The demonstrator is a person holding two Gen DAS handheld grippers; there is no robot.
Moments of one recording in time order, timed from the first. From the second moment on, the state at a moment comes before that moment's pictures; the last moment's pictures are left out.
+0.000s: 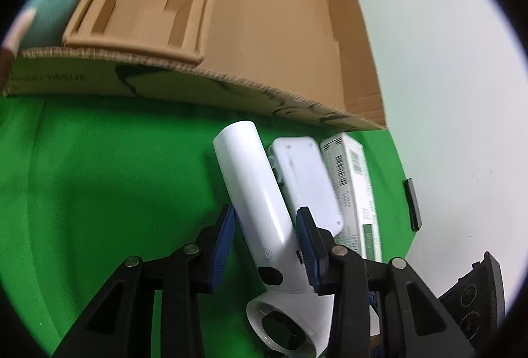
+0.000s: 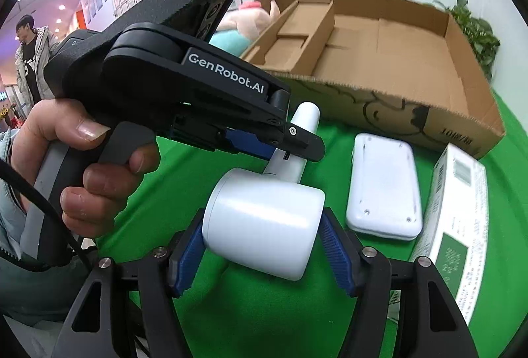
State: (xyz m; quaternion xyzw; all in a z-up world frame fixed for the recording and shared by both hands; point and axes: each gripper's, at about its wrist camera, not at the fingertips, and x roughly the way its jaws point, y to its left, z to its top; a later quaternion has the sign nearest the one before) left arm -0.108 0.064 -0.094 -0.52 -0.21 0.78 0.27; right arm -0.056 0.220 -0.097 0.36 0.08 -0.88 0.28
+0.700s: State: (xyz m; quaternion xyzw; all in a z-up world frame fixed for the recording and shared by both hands) left arm -0.133 0.079 0.009 -0.43 -0.14 0.84 0.28; right arm -0.075 0.224 -0.026 0.26 0.07 -0.93 0.26
